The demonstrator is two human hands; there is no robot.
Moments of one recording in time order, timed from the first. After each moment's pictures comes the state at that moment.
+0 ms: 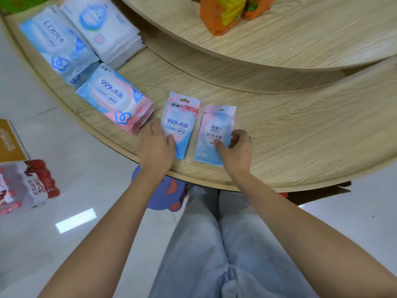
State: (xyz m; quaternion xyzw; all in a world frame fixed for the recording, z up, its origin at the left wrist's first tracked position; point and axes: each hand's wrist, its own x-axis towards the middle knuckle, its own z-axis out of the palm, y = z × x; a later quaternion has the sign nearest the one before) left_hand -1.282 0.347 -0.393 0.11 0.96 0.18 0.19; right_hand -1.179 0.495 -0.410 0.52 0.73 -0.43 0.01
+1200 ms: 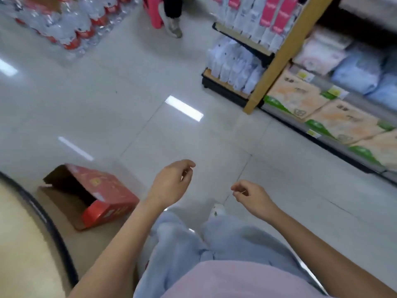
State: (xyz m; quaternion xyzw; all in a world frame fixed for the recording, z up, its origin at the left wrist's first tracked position) left_hand -0.761 0.335 -0.271 0.90 0.19 -0.10 0.38; right_hand -0.686 0.112 -0.291 0.85 0.09 -0.40 -0.34
